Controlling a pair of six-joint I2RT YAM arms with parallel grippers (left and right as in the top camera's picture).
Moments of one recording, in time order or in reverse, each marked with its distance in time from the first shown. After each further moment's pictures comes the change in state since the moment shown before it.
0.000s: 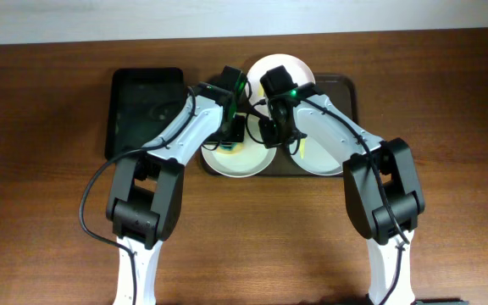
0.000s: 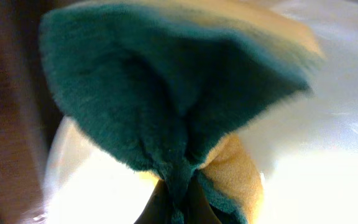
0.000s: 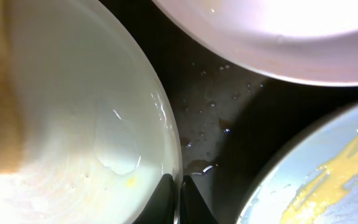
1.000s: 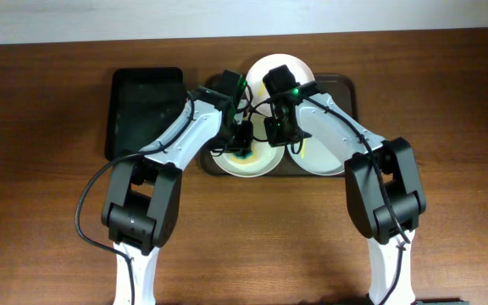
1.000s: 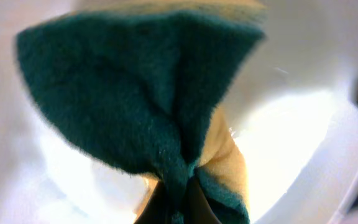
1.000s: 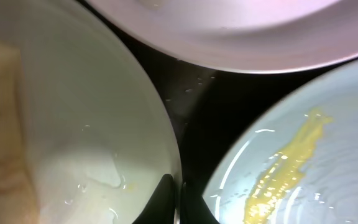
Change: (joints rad) left arm -0.015 -0.055 -0.074 0.045 0.217 0.011; right arm -0.010 0.000 0.003 -0.023 0.067 0.030
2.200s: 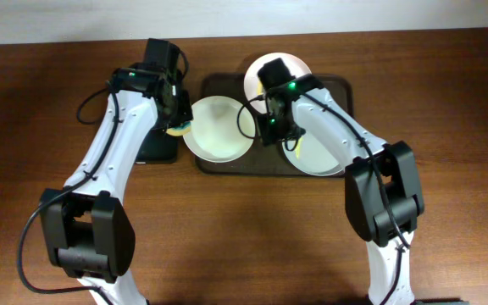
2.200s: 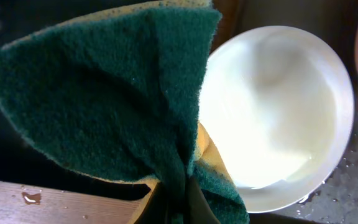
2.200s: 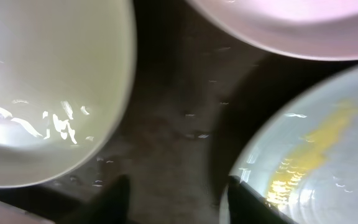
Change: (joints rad) left arm 0.240 -0.264 0.008 -0.110 -0.211 -0.042; right arm 0.039 -0.011 0.084 -0.089 -0.105 -0.011
